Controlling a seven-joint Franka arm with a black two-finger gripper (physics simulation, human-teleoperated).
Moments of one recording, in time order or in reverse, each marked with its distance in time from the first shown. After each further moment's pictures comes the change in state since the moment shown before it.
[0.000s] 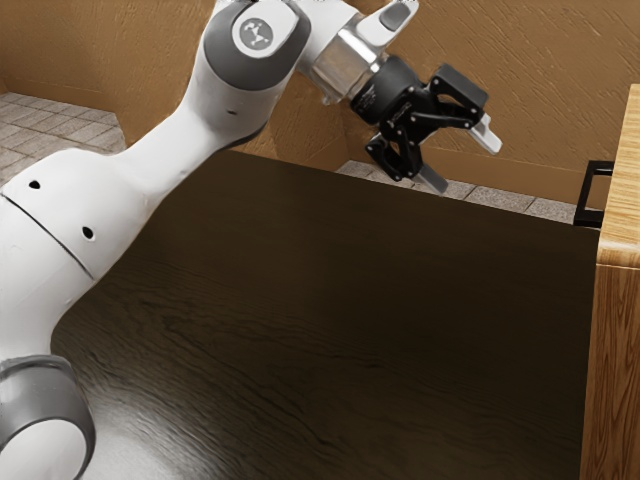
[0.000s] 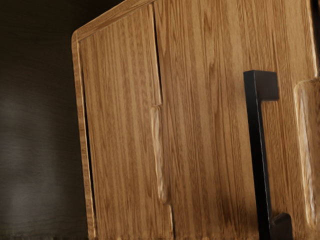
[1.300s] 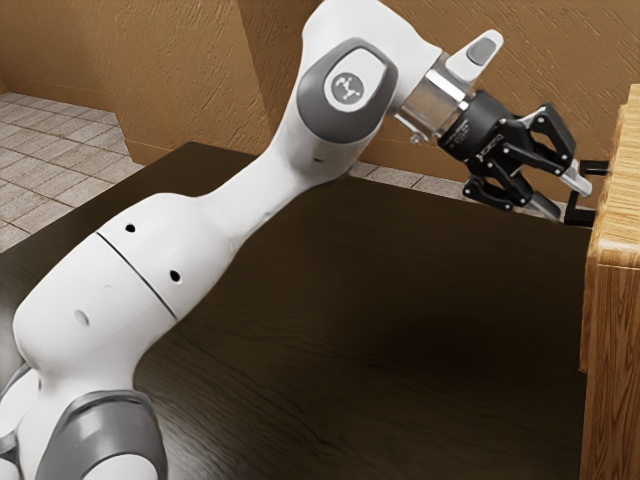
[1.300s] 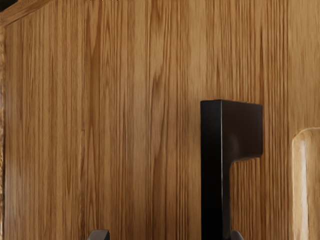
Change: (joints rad) arm -0.096 0.194 -0.057 0.164 0.031 0.148 -0.139
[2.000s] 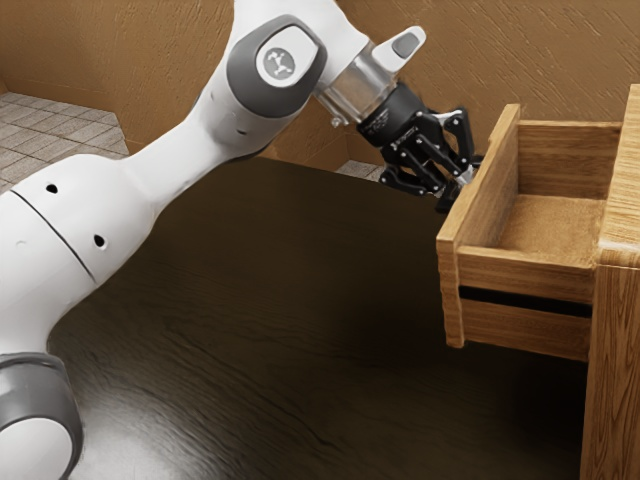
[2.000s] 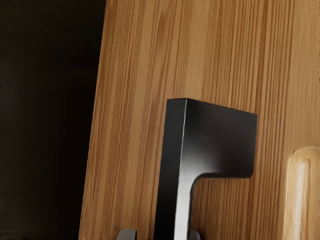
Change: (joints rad) arm 0.146 -0.248 0.003 -0.321 0.111 -0.031 -0.004
